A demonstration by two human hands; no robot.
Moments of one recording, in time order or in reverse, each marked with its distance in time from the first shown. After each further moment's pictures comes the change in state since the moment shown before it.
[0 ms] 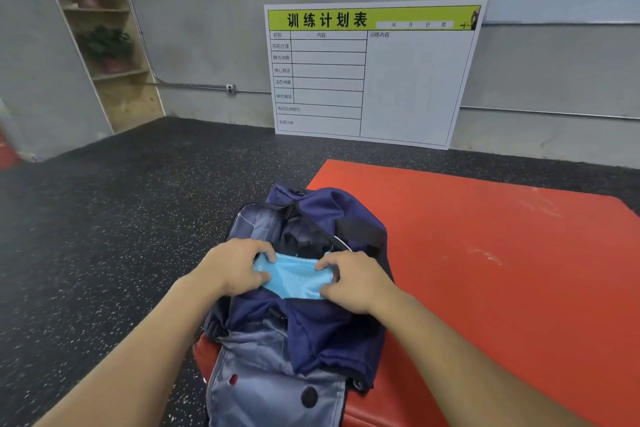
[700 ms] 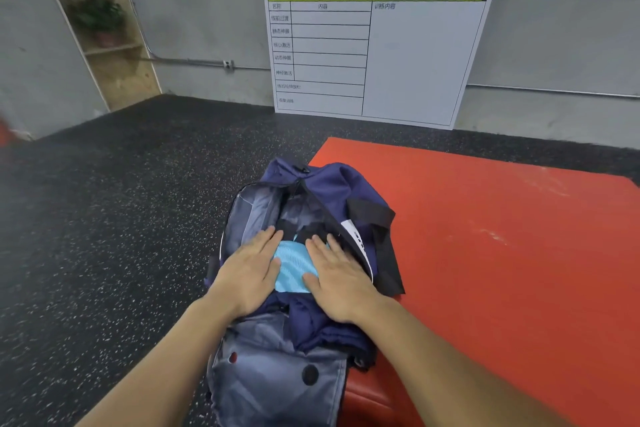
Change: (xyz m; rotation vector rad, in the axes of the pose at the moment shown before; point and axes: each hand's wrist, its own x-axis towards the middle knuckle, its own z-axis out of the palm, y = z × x) left_hand -0.007 -0.001 0.086 -0.127 0.145 0.119; right_hand 0.008 0.011 0.067 -0.201 -0.049 -0.144
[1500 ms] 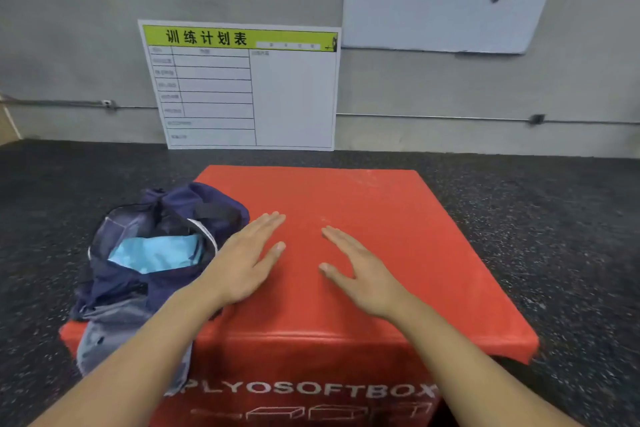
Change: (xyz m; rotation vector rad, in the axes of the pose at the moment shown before) left_hand -0.061 0.281 -0.045 -0.223 0.101 0.452; right_hand -0.318 0.105 -0.132 0.272 0.451 0.053
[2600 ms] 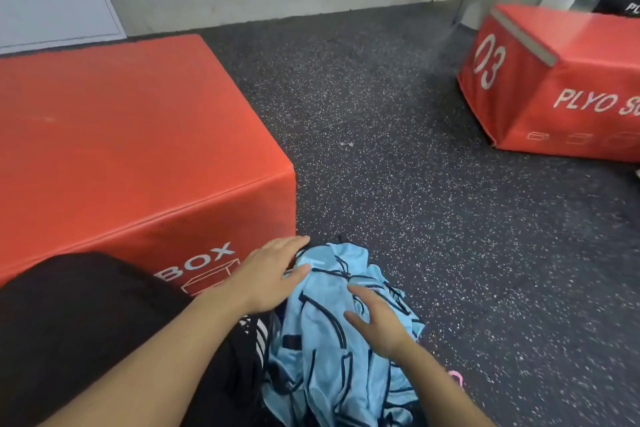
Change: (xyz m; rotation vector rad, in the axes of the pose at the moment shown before) left_hand -0.056 0.323 0.324 -0.122 -0.735 0.314; right_hand -0.510 0.208 0.006 0.124 0.060 1.011
